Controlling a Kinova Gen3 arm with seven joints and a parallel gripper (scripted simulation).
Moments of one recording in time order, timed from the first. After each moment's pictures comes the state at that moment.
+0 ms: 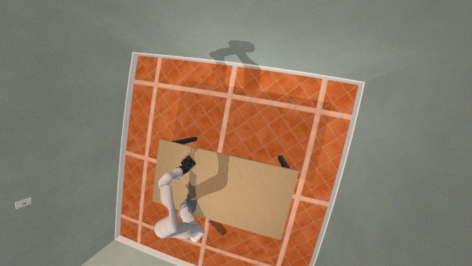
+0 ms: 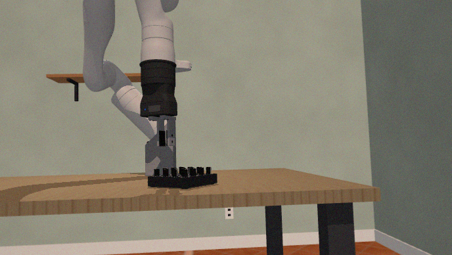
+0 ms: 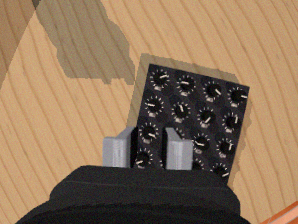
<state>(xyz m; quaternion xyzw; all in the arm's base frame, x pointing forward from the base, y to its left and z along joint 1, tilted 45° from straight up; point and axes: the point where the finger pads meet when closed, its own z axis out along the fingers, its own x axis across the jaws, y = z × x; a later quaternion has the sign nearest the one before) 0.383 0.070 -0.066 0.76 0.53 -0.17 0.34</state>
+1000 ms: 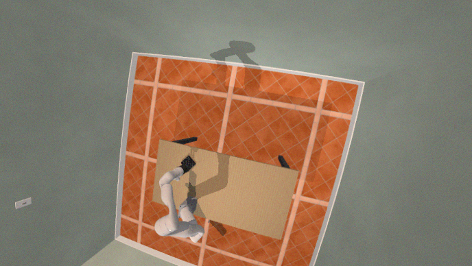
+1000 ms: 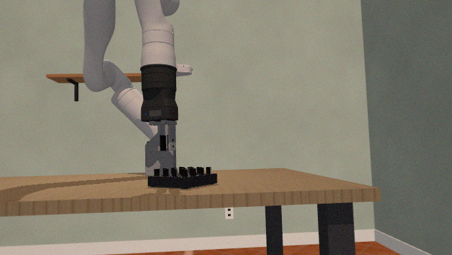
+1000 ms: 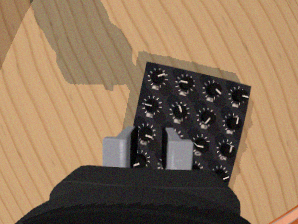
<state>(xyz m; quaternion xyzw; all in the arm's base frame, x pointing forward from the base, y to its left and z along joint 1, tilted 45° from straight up) 0.385 0.064 -0.075 0.76 0.54 -0.17 0.34</state>
